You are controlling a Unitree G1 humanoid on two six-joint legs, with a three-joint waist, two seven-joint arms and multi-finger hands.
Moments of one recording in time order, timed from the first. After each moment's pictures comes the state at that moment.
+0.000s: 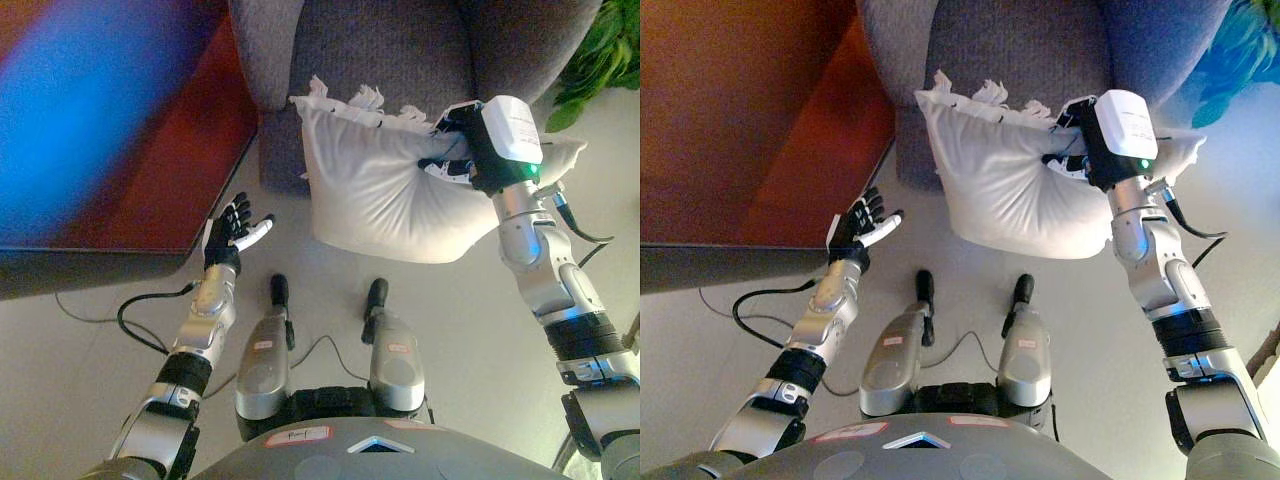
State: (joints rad) left arm -0.12 0.30 -0.17 0.50 -0.39 -0.12 0.16; right arm -0.30 -0.66 0.17 0.11 -0.53 -0.08 -0.20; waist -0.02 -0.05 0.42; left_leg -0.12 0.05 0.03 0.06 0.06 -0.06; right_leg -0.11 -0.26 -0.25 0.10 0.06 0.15
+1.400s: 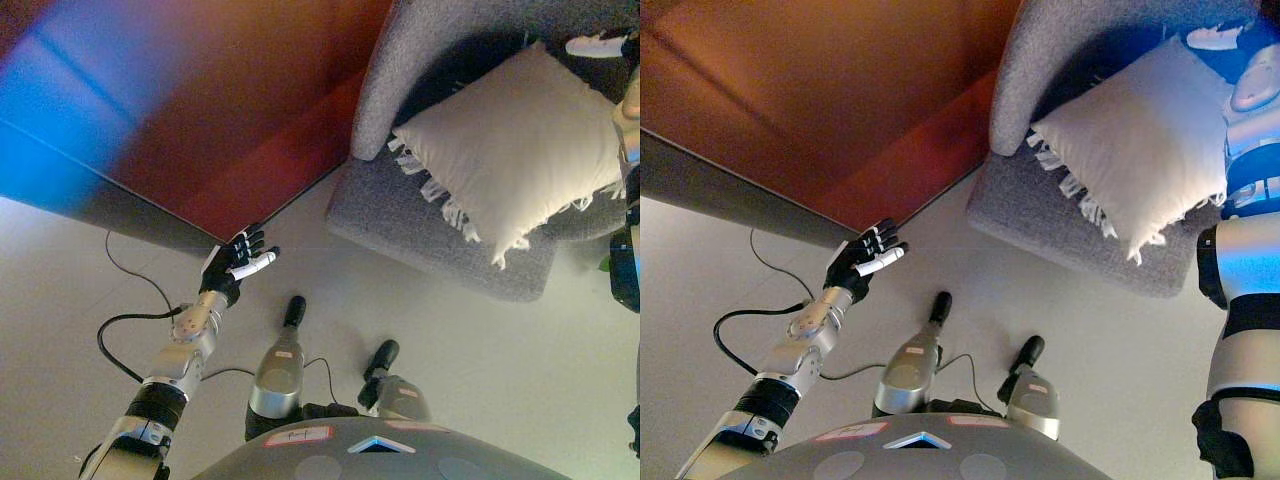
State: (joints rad) left arm 0.01 0.43 -0.25 0.39 -0.52 -0.09 -0.02; right arm -1.21 -0.78 0.40 1.20 -0.03 -0.01 -0.24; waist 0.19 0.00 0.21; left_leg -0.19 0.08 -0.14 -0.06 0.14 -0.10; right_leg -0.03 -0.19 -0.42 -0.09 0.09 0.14
